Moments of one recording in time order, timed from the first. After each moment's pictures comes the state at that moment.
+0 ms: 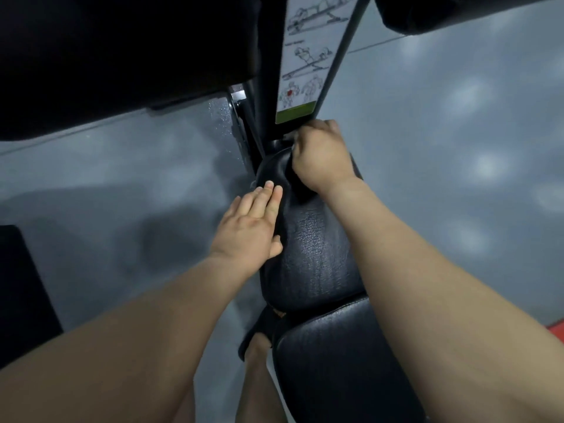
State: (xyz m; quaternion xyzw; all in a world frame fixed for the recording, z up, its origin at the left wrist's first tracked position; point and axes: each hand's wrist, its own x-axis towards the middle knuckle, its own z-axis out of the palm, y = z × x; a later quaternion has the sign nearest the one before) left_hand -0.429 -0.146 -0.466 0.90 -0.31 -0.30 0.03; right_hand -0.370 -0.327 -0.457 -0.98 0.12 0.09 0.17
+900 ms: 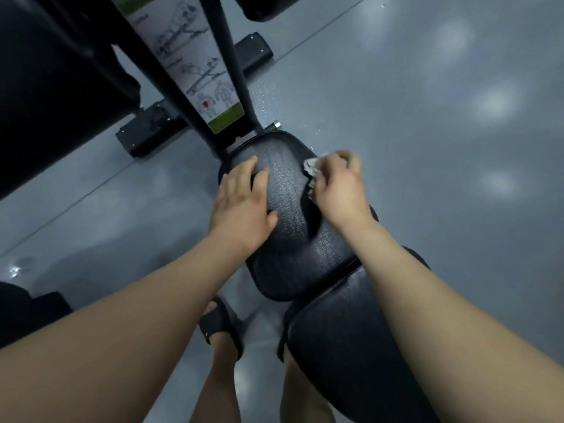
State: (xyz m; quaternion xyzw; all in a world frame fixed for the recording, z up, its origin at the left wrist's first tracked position) left_hand -0.431 -0.212 -0.419 0.91 -0.34 -0.23 0.05; right_hand -0.516 -0.378 -0.458 -0.87 0.36 -0.02 0.34
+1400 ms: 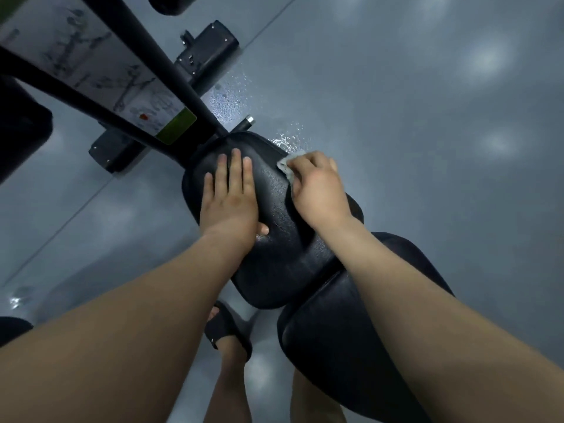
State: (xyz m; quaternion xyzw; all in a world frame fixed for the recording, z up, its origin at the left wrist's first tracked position) left_hand -0.435 -0.261 -0.450 0.88 -0.36 -0.27 -0.16; right_hand -0.527 -0.393 -0.477 -0.88 0.33 -0.02 0.34
